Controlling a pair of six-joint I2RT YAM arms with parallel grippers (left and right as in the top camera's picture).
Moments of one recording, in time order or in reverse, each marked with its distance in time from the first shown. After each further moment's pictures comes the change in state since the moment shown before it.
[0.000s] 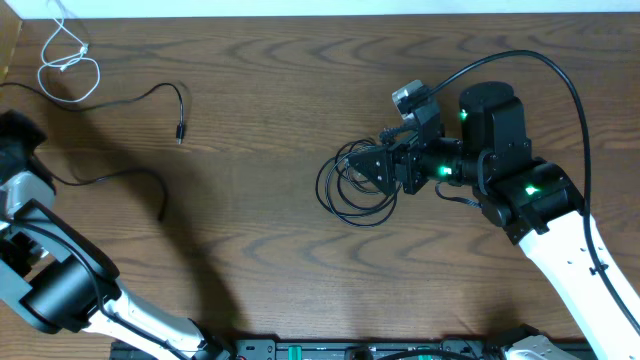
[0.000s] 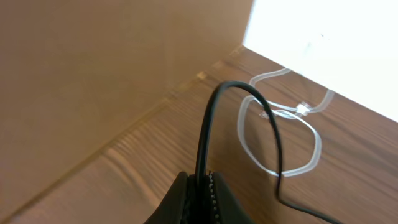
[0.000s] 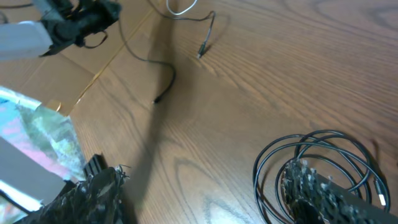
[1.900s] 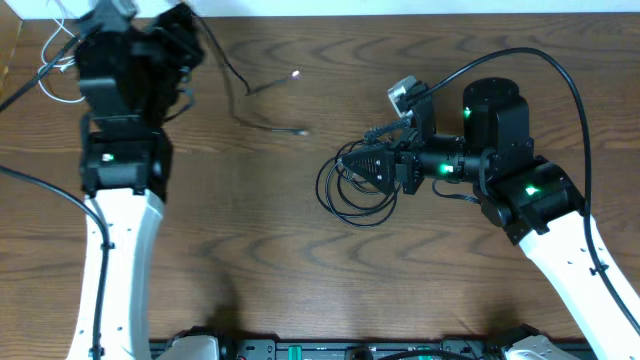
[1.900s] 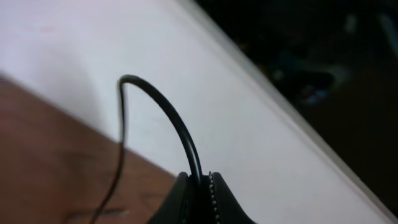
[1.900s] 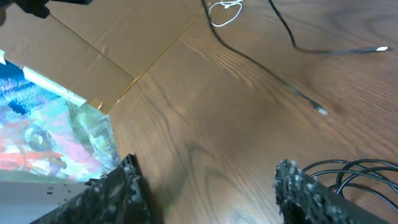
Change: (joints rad) left arm -0.731 -0.653 0.000 -0.432 0.037 -0.732; right arm 0.000 -0.001 0.000 0.090 -0.151 0.031
